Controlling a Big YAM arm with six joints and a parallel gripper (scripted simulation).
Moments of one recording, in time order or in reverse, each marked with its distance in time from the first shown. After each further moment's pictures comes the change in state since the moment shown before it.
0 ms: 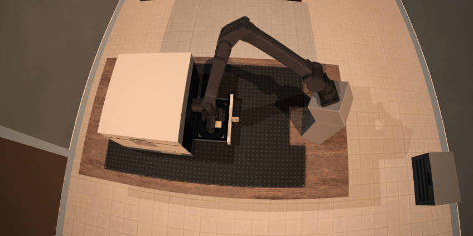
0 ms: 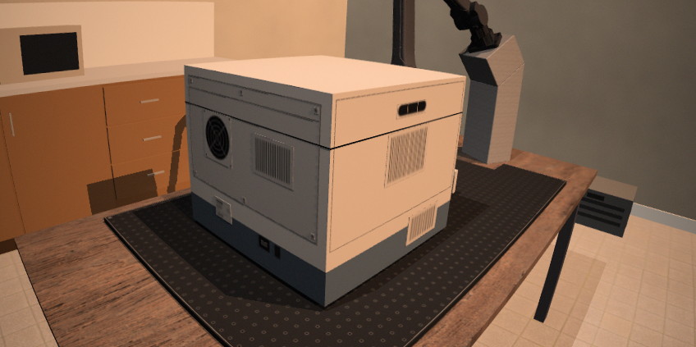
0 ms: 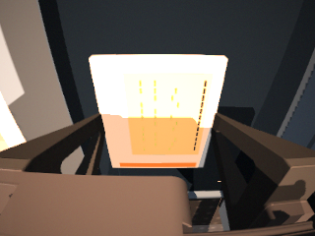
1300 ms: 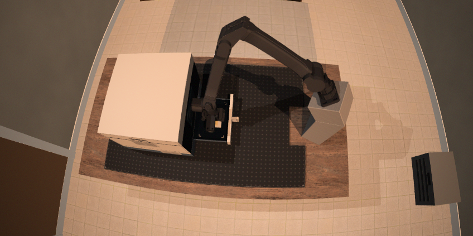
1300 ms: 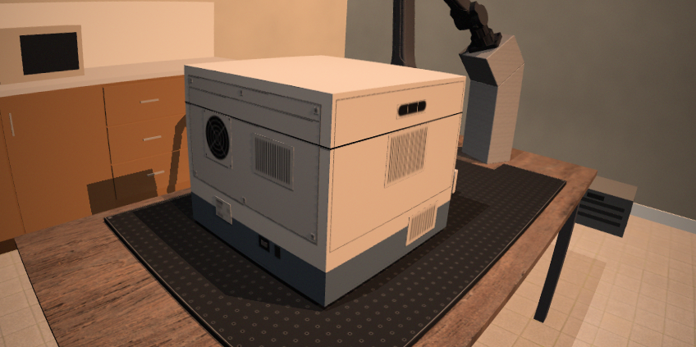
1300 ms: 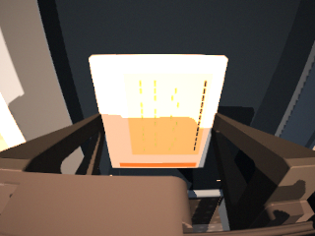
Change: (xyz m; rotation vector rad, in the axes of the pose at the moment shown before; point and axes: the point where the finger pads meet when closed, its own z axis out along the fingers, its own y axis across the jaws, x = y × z) arm 0.000 -0.001 -0.001 0.002 0.001 0.002
